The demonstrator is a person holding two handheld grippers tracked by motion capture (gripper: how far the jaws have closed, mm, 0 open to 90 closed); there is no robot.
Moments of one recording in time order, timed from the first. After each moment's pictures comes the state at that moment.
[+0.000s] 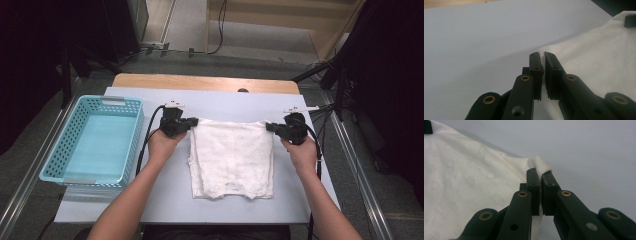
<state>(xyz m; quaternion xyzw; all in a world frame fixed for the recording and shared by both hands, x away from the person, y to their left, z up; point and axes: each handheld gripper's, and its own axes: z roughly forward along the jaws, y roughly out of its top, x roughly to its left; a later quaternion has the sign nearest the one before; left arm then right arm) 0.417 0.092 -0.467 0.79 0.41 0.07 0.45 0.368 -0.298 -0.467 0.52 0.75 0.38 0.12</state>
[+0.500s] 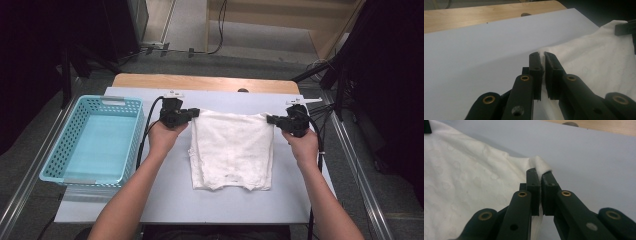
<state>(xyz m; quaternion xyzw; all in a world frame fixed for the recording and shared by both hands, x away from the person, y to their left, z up) 0.428 0.089 -0.445 0.78 0.41 0.07 0.47 0.382 -0.303 -0.450 0.52 0.74 0.40 0.12</state>
